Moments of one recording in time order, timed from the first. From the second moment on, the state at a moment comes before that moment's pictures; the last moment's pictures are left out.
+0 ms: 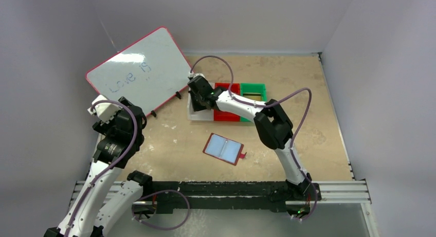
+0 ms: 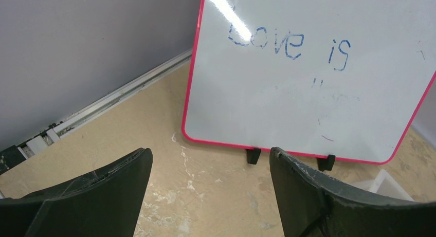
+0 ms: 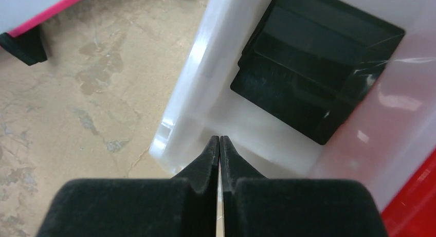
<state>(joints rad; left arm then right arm) -0.35 0.67 0.85 -0.74 -1.01 -0.77 0.84 2.20 1.79 -0.42 0.14 0.46</state>
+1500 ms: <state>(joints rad) -0.35 0.67 0.85 -0.74 -0.99 -0.76 0.83 2.34 1.82 -0.36 0.58 0.42</state>
